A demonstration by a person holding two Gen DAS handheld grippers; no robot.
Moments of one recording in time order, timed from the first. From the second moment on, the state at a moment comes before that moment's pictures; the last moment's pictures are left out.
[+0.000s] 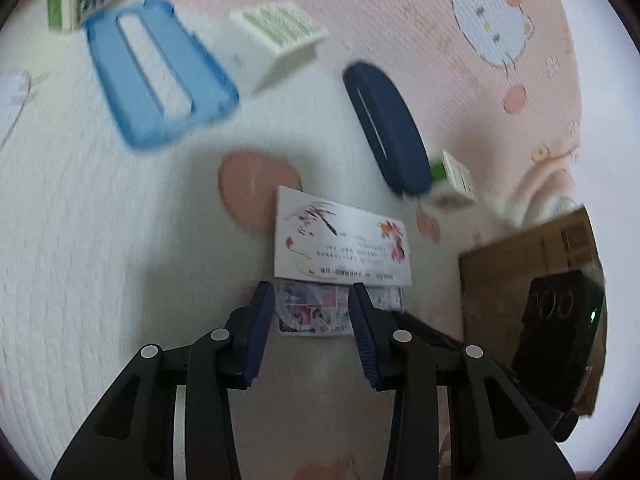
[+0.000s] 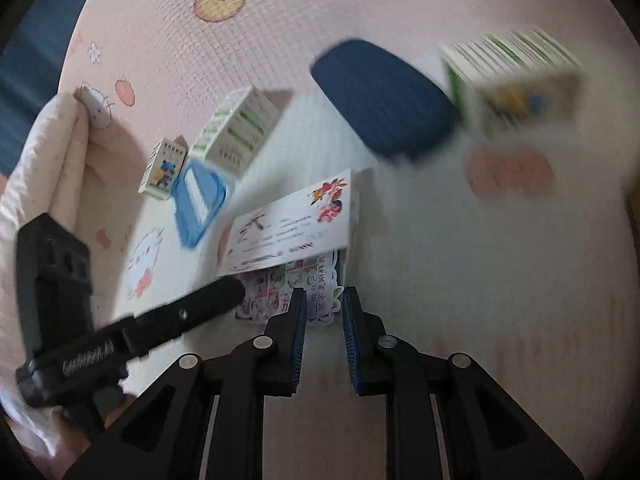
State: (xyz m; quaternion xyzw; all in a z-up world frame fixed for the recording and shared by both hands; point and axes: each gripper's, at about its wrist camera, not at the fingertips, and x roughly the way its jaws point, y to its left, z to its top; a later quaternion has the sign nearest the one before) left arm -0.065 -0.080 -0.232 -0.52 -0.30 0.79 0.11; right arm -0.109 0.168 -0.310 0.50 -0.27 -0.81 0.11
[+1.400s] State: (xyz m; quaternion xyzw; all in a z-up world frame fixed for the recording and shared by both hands) left arm -0.061 -0.041 -0.225 -0.56 -0.24 0.78 0.10; right arm -0.110 0.188 -0.305 0.52 -0.22 -0.82 0.10
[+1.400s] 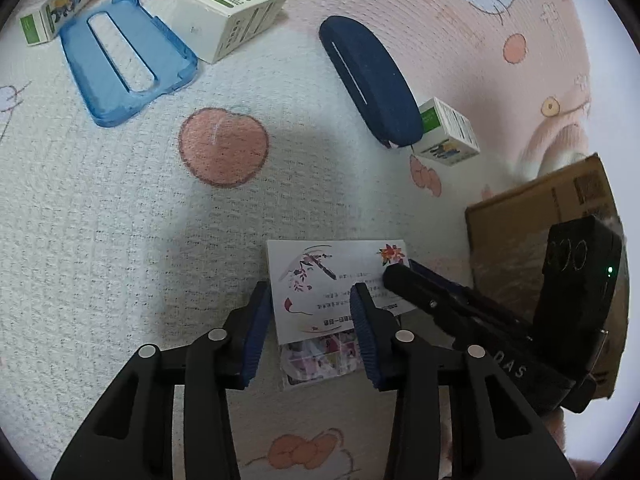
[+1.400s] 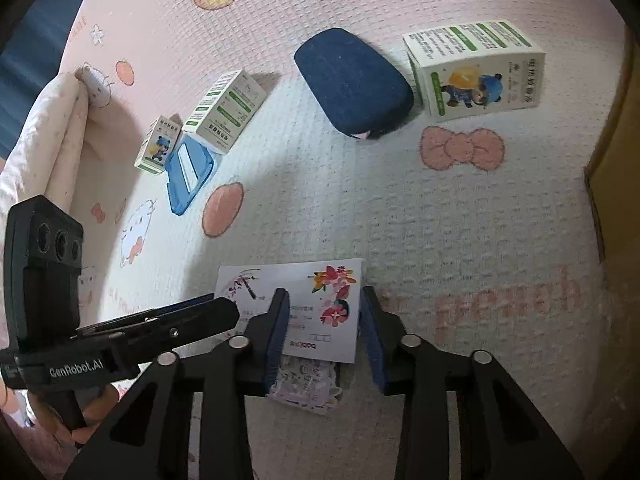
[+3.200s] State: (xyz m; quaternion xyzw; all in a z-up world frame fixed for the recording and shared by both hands) left arm -0.019 0.201 -0.044 -0.46 -0.11 0.81 0.35; right arm 0.130 0.371 -0.093 0.32 -0.27 -0.90 -0.12
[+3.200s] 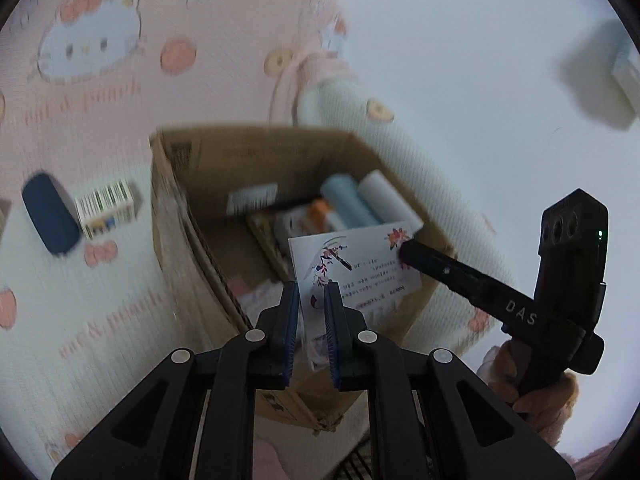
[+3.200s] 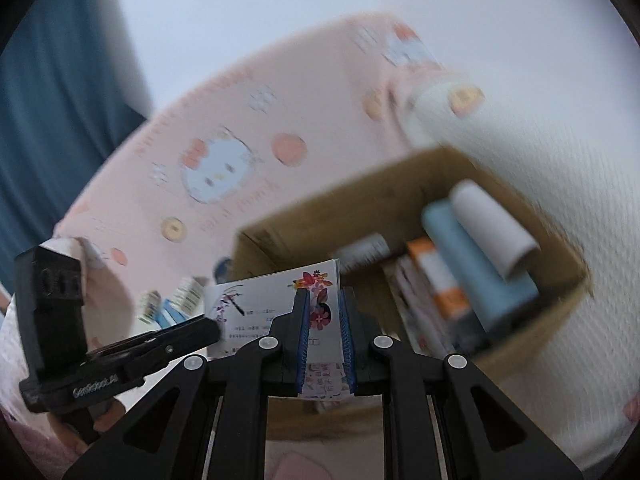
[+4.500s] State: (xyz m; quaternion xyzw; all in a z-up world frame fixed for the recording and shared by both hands) left arm -0.040 0.198 -0.027 -0.52 -0.06 0.80 0.30; right arm 0.123 0.368 -0.083 0.46 -0.19 -0.85 -0.15
